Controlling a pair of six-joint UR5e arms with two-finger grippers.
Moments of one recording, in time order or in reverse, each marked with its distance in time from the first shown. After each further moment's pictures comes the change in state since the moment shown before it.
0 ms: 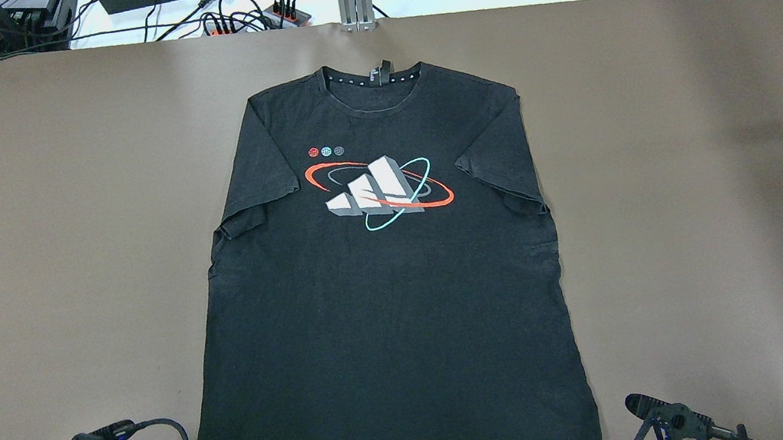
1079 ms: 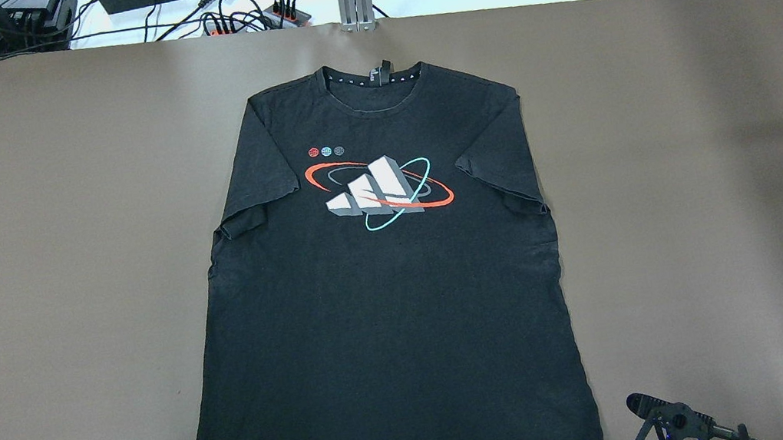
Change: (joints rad) left arm 0.098 0.030 -0.025 0.002 0.054 -0.060; right arm 0.000 -0.004 -0.001 0.000 -0.002 -0.002
